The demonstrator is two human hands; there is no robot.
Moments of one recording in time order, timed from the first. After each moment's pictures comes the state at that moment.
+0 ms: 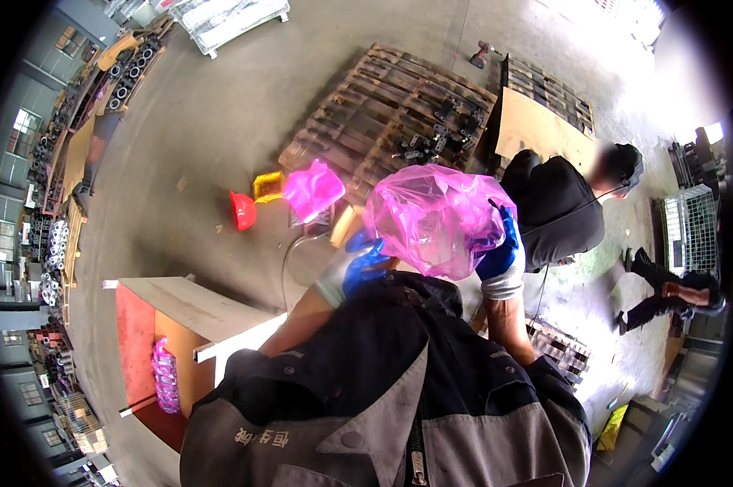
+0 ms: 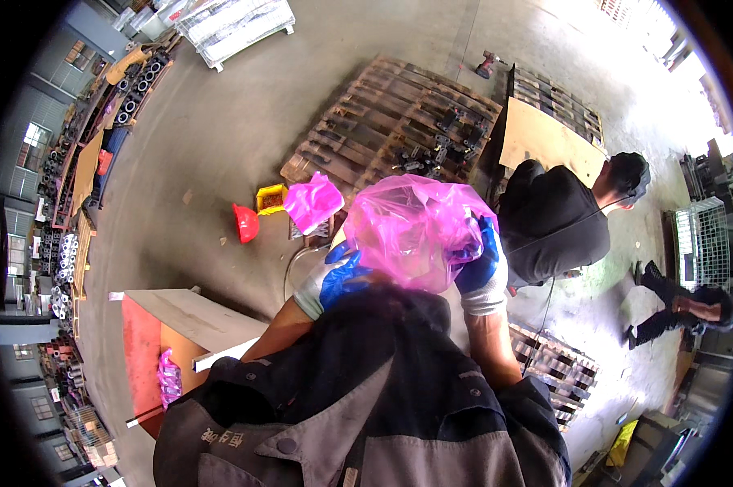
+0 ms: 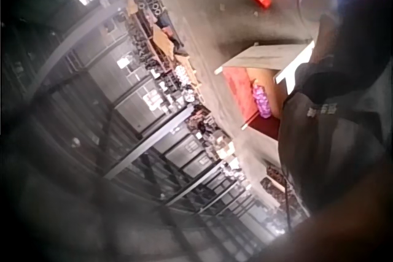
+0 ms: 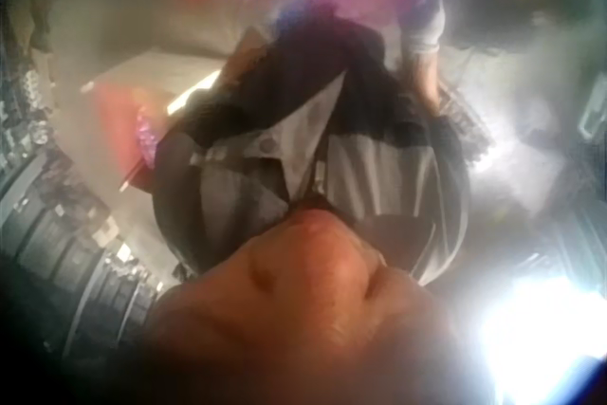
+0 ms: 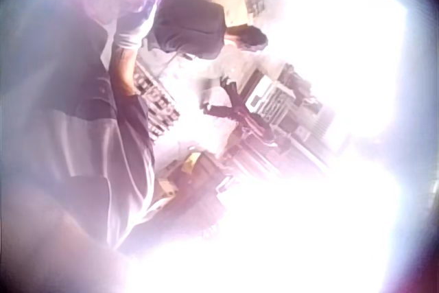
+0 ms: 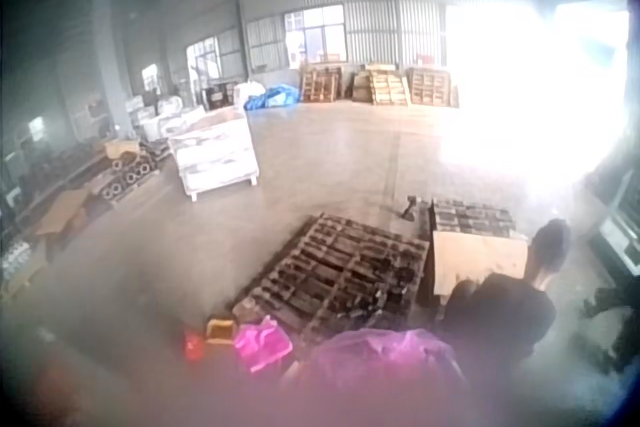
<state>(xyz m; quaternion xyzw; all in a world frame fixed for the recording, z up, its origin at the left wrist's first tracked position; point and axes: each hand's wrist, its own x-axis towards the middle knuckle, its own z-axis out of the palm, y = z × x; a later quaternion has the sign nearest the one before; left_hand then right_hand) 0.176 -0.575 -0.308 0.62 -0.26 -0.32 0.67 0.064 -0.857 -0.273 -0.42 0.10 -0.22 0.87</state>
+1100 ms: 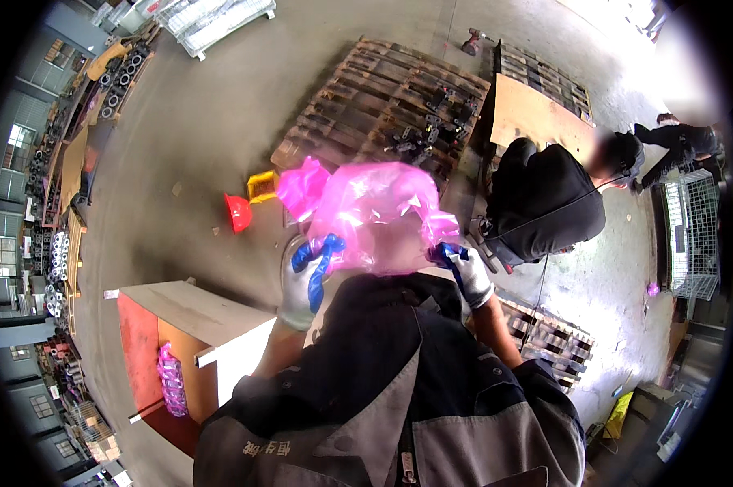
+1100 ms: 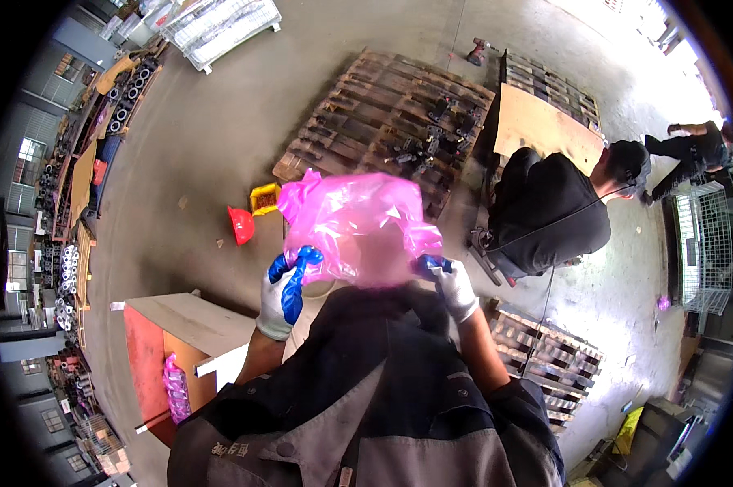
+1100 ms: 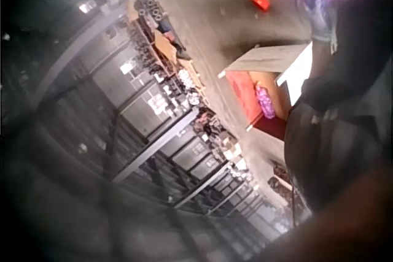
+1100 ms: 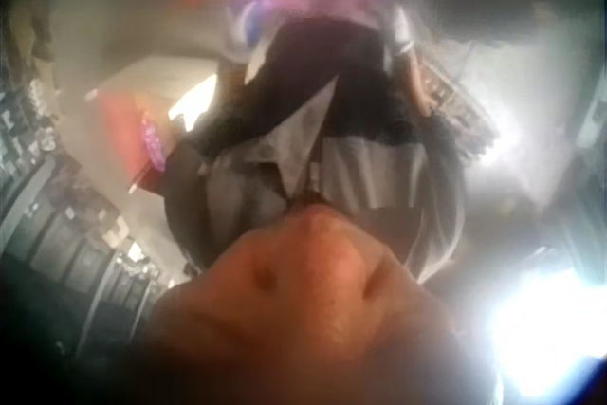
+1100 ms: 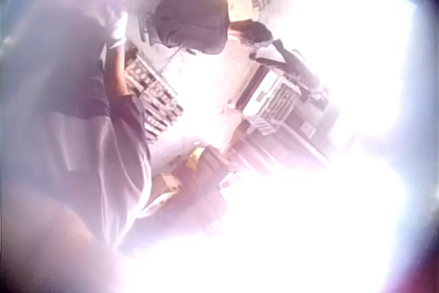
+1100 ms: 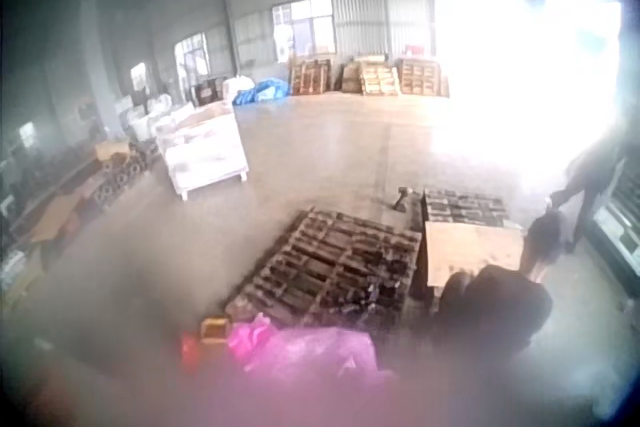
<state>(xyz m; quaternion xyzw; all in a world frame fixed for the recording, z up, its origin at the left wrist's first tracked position) 0.164 -0.556 -0.268 0.61 -0.02 -0.19 0.77 0.039 -0.863 -0.356 -0.70 0.21 0.00 0.69</state>
